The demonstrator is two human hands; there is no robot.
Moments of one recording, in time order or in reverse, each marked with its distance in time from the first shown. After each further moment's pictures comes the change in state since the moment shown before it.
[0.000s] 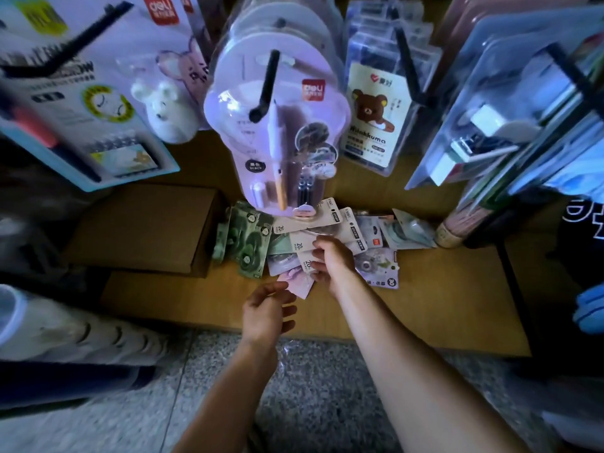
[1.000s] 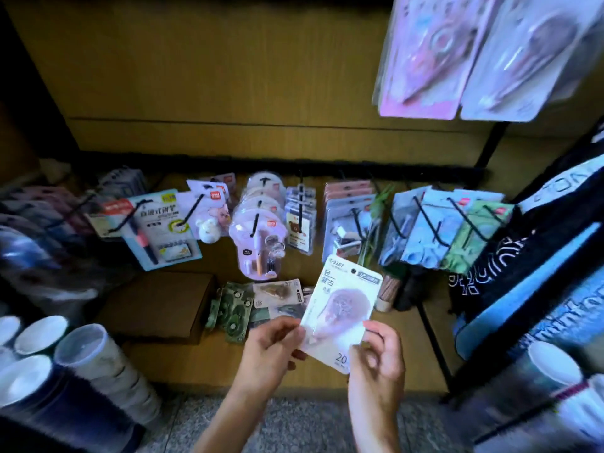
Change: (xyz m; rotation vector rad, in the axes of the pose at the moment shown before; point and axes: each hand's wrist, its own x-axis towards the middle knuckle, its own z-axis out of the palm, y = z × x) left_hand -0.188 0.054 -0.006 0.192 -0.351 0.476; right_hand -0.290 0.008 -0.125 0.244 0.266 -0.847
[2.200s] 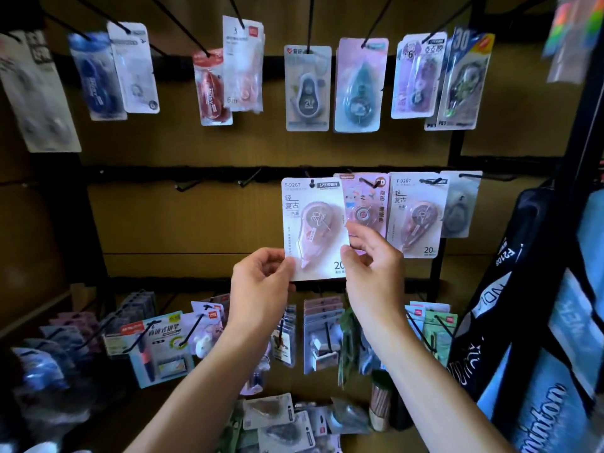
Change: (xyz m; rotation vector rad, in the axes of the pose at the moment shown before) left_hand -0.048 0.255 0.035 -0.041 0.211 0.613; right_hand 0.090 -0.281 0.036 -0.051 -0.175 -0.577
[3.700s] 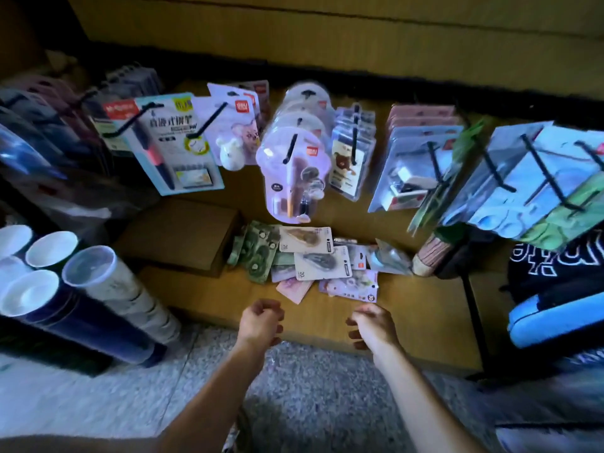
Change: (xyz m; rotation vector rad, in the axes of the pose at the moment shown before) left_hand -0.103 -0.363 -0.083 0.145 0.142 -1.071; right_hand -0.233 0.348 0.017 -0.355 -0.335 1.194
